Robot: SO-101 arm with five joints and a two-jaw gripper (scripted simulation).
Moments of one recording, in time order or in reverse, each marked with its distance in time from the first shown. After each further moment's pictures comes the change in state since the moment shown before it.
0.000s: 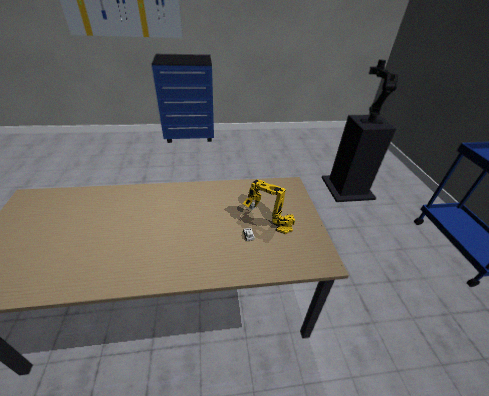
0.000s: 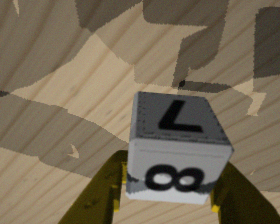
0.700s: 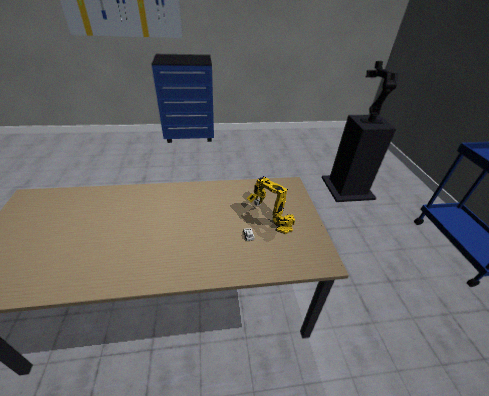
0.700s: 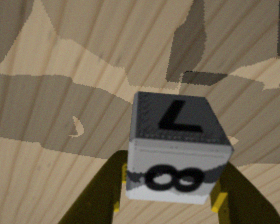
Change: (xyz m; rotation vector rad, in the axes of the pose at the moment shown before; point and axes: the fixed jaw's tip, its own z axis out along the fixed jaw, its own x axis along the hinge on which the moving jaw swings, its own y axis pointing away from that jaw) arm 0.042 0.003 0.000 0.006 -0.004 0.238
